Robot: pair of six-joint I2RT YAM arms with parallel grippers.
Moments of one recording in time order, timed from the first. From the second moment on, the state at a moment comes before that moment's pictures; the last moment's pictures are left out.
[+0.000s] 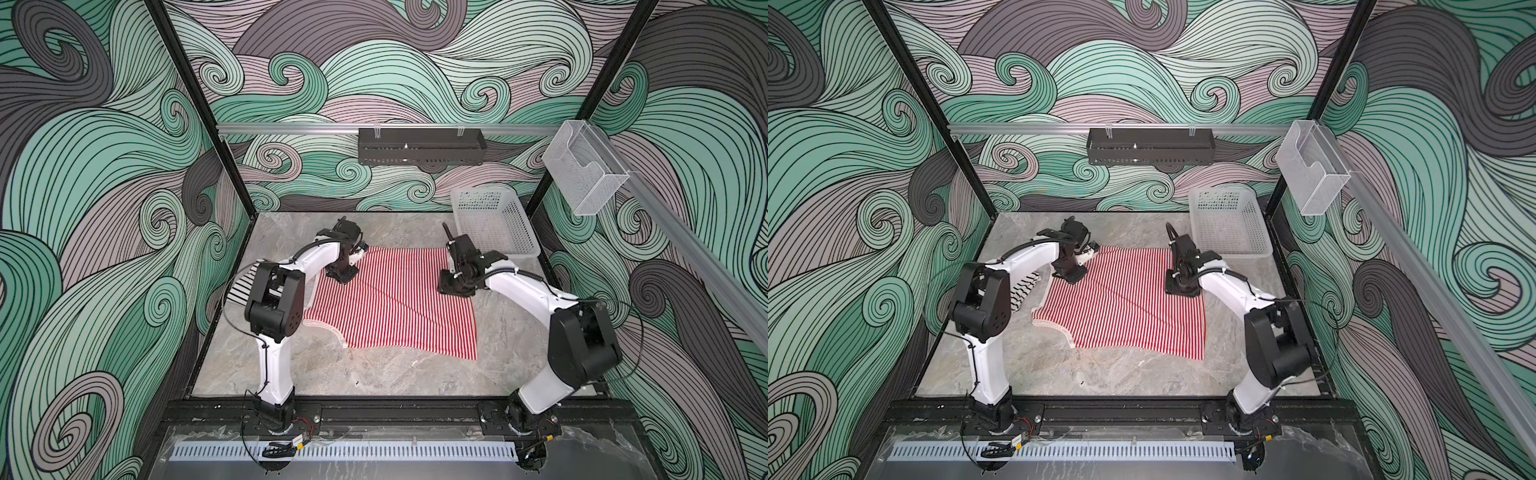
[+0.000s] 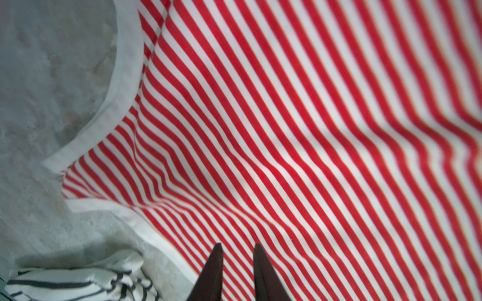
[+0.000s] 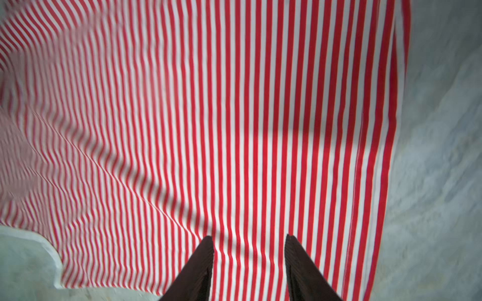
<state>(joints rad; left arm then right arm) -0.36 1.93 1.50 -0.91 -0.12 0.39 0.40 1.70 1.26 -0.74 -0.07 0.46</state>
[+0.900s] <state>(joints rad) -0.50 1.58 0.95 -0.91 0.09 0.50 0.20 1.97 1.52 -0.71 -0.17 0.44</state>
